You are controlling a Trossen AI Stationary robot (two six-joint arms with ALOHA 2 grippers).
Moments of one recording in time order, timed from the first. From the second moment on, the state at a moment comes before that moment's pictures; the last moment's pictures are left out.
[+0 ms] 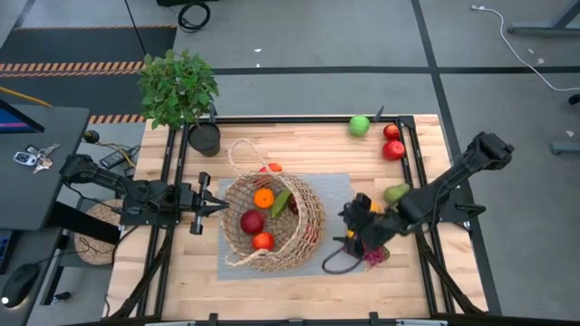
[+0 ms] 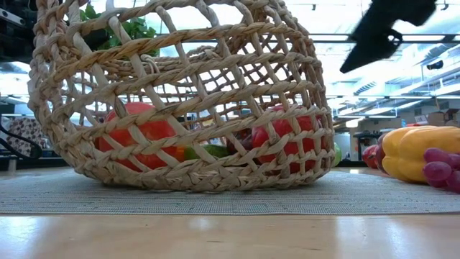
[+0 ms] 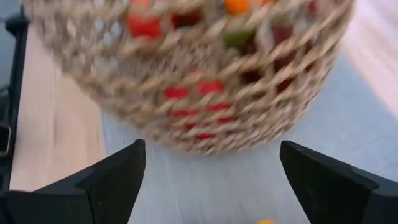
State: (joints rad) left arm -0.33 0.31 0.01 0.39 -0.27 0.12; right arm 0.56 1.31 0.88 -0.49 0.50 0.73
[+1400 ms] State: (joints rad) left arm -0.33 0.31 0.01 0.39 -0.27 0.12; right arm 0.77 1.41 0.56 -0.39 0.74 0.99
